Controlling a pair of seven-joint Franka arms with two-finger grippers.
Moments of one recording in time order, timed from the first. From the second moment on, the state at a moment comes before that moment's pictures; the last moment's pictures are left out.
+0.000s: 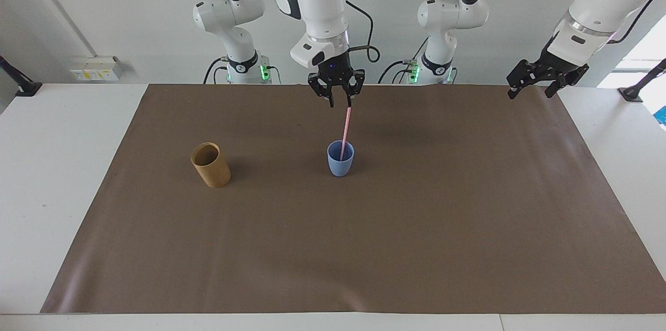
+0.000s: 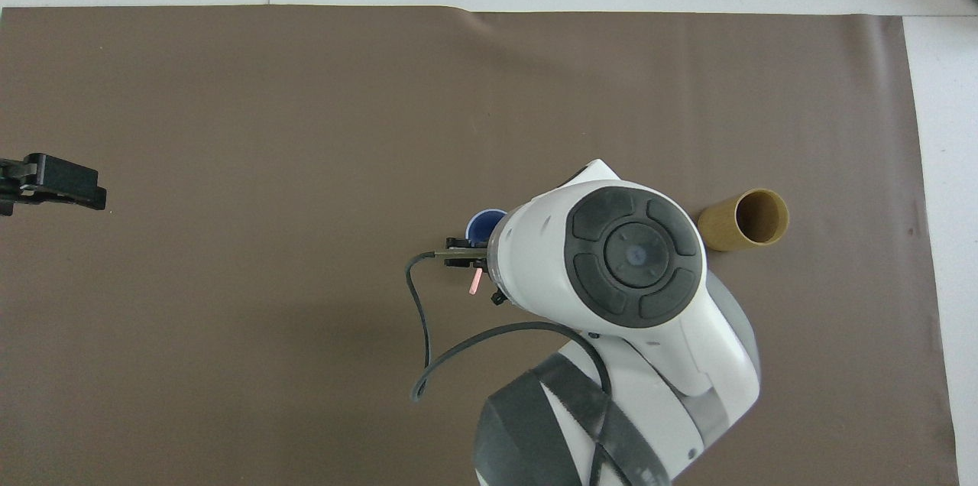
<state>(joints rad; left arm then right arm) -0.02 -0.02 -0.01 -1.56 -0.02 1.50 -0.03 0.46 0.08 0.16 -1.71 0.08 1.92 0.69</state>
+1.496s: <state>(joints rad) -0.02 -0.02 -0.01 -1.56 -0.02 1.50 -0.03 0.17 -0.02 0.13 -1.62 -0.01 1.66 0.52</state>
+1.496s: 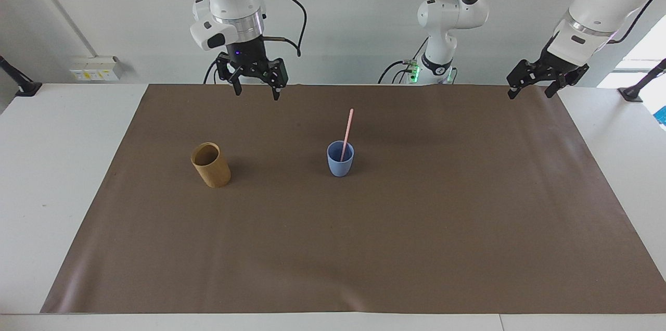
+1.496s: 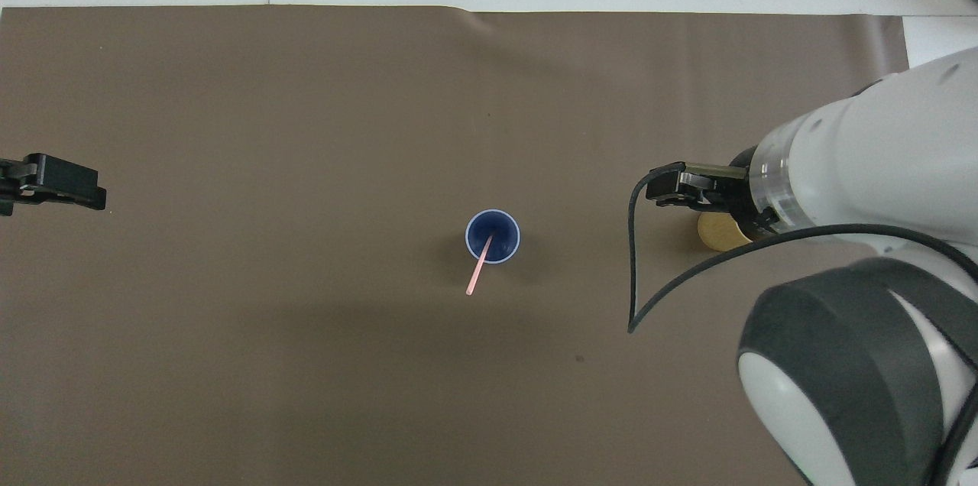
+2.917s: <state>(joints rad) -0.02 -0.02 -0.01 -1.56 -0.02 1.50 -0.03 -0.04 0.05 0.12 -1.42 -0.02 1.38 0.26</state>
